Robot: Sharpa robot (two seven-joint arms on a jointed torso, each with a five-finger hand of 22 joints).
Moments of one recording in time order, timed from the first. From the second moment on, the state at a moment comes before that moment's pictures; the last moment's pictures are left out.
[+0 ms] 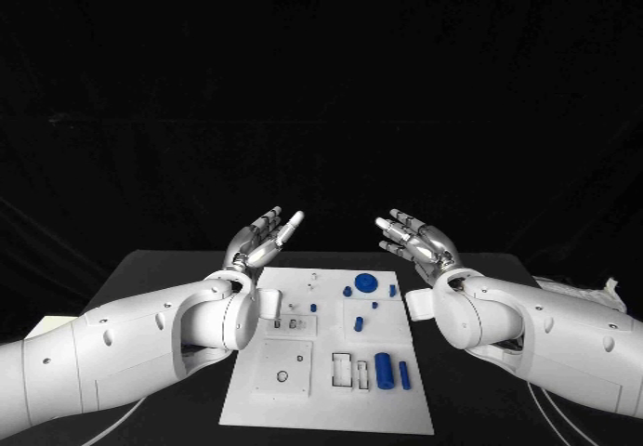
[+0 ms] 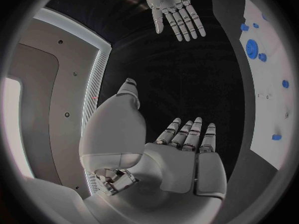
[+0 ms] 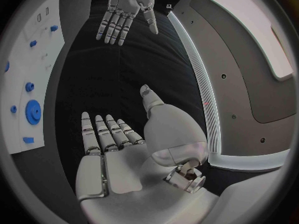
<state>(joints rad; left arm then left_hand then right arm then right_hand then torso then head) 1.12 -0.74 -0.04 1.53 0.02 -0.62 0.50 1.15 -0.19 -0.06 0.30 0.16 0.23 0.14 0.03 0.03 0.16 0.21 0.02 0.02 0.25 0.19 0.03 0.04 0.16 0.07 0.28 0.02 0.02 1.07 -0.77 0.02 1.51 -0.10 -0.51 0.41 1.10 0.13 0.03 -0.09 0.20 0.25 0.14 0.03 0.03 0.32 0.21 0.03 0.04 0.31 0.20 0.04 0.03 0.06 0.35 0.28 0.05 0.04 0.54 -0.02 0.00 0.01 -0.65</state>
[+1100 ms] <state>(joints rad) 1.13 -0.95 -0.03 1.72 0.04 -0.45 0.48 1.42 -0.03 0.00 0.17 0.10 0.98 0.20 0.12 0.07 1.07 0.14 0.12 0.07 1.20 0.08 0.25 0.23 0.17 1.05 0.18 0.45 0.19 1.16 -0.78 0.04 1.39 -0.85 -0.38 0.30 1.32 0.08 0.16 -0.28 0.20 0.99 0.19 0.09 0.07 1.14 0.13 0.08 0.07 1.29 0.06 0.19 0.13 0.16 1.07 0.16 0.36 0.16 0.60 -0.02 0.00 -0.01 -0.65</state>
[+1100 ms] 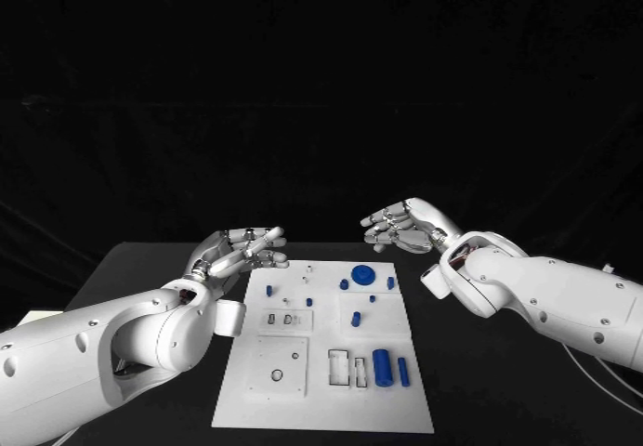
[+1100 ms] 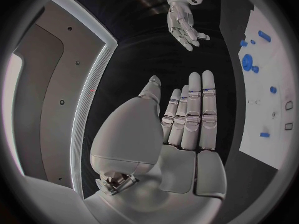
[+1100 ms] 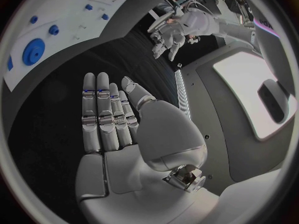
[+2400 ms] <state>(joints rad) 1.18 -1.03 -0.01 1.90 0.12 -0.33 0.47 1.41 -0.02 -0.04 0.14 0.06 0.99 0.20 0.09 0.07 1.07 0.14 0.09 0.07 1.21 0.08 0.26 0.28 0.17 1.04 0.18 0.47 0.20 1.27 -0.76 0.05 1.47 -1.76 -0.15 -0.10 1.23 -0.08 0.26 -0.21 0.21 1.07 0.12 0.07 0.08 1.14 0.08 0.06 0.07 1.46 -0.02 1.22 1.02 0.09 1.39 0.09 1.31 1.05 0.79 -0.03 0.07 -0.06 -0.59</state>
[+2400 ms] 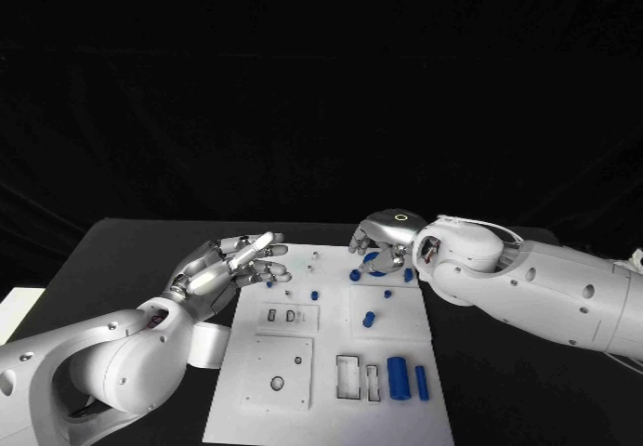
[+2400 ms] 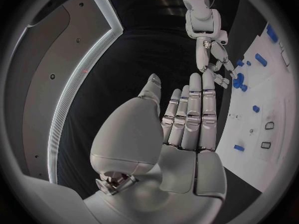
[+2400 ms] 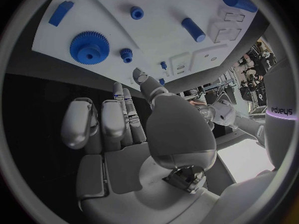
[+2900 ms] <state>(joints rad) 1.18 -1.03 -0.01 1.90 0.12 -0.33 0.46 1.41 -0.02 -0.04 0.14 0.06 0.99 0.20 0.09 0.07 1.07 0.15 0.09 0.07 1.21 0.08 0.26 0.28 0.17 1.04 0.18 0.47 0.20 1.27 -0.74 0.05 1.45 -1.82 -0.10 -0.11 1.23 -0.07 0.28 -0.19 0.21 1.10 0.13 0.07 0.09 1.15 0.07 0.06 0.07 1.46 -0.02 1.24 1.03 0.09 1.38 0.09 1.28 1.00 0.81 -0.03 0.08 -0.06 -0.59</state>
